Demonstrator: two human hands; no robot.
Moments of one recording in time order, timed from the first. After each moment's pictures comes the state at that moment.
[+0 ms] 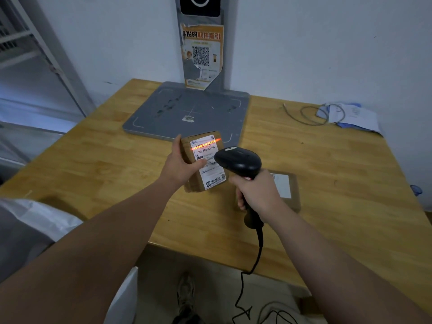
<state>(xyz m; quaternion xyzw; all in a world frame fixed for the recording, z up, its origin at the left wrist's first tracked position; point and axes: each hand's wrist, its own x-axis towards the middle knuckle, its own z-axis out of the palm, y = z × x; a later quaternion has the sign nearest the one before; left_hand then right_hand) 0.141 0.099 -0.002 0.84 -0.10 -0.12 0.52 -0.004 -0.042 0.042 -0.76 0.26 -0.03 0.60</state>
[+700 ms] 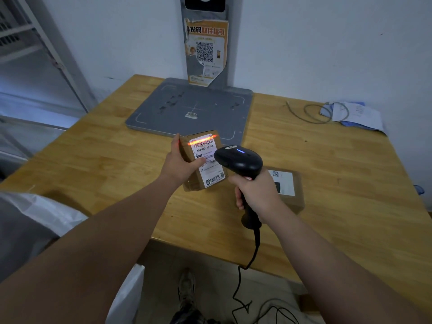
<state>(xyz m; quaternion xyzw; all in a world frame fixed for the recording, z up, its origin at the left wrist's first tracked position) 0.150 0.110 -0.019 0.85 -0.08 -0.12 0.52 -0.006 -0.028 0.039 -0.74 0.26 -0.03 0.62</state>
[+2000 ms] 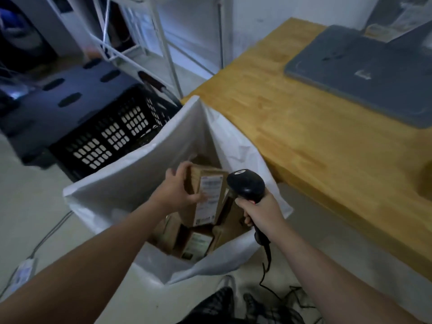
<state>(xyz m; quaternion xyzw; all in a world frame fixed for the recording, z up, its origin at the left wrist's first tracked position) 0.007 0.556 -0.072 0.93 0.10 -0.18 0.30 -0.023 0.330 -0.087 -0.75 0.14 0.20 0.61</state>
